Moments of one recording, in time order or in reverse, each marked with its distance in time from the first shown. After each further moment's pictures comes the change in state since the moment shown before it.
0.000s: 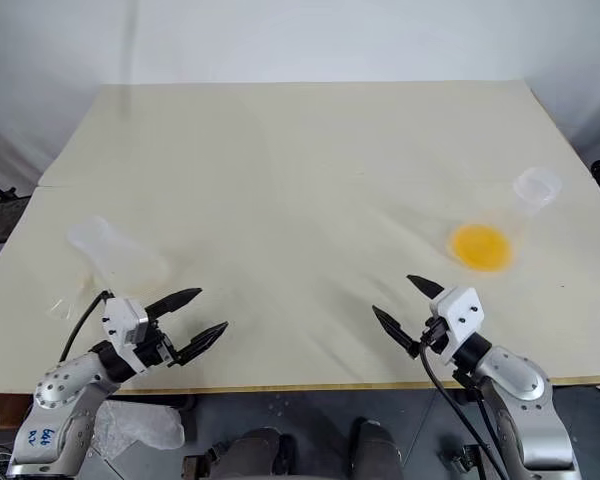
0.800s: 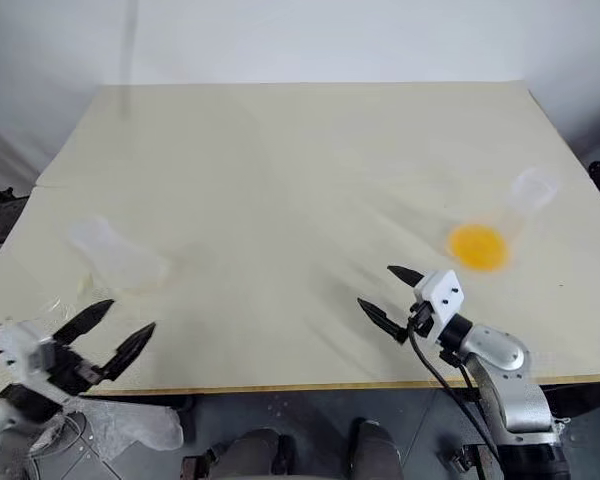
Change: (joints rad) left arm 0.329 -0.022 0.378 -0.216 -0.183 0.098 0.156; right arm -0.195 -0.001 0.063 0.169 0.009 -0.002 0.113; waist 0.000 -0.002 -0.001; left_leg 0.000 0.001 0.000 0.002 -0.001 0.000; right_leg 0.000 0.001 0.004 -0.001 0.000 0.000
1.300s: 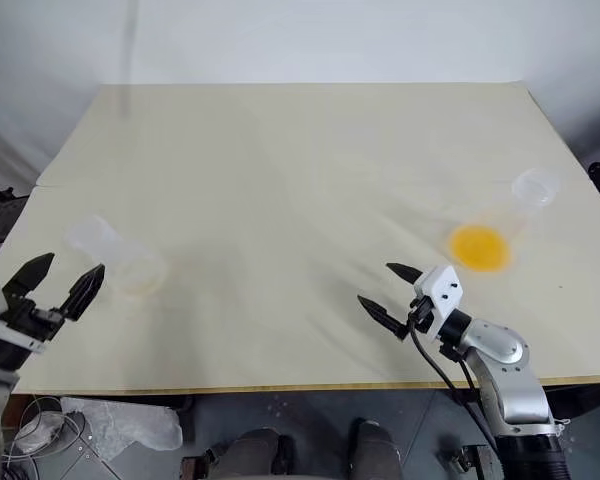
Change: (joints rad) left arm -0.328 0.094 0.040 0.163 0.020 0.107 0.154; right arm 0.016 0.001 -0.004 0.004 0.001 0.000 0.014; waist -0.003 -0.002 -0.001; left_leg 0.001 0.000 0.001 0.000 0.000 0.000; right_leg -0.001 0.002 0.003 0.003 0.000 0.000
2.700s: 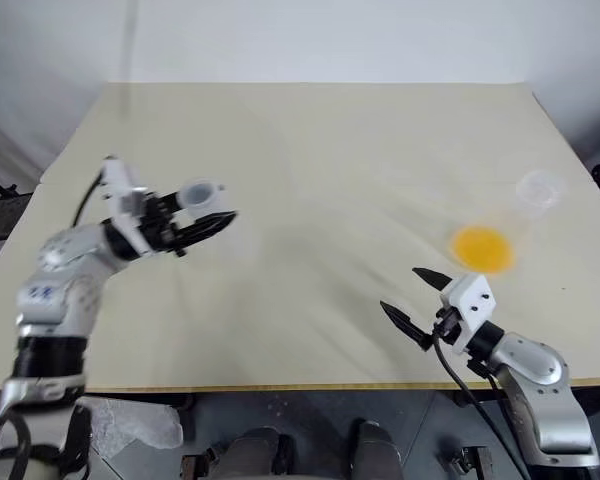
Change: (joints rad) left arm -0.771 -0.018 -0.531 0.334 0.094 0.040 -0.476; right arm 0.144 -0.099 -0.115 -0.150 0.056 0.044 -0.036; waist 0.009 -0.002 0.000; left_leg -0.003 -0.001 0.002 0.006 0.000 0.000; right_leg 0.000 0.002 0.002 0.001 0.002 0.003
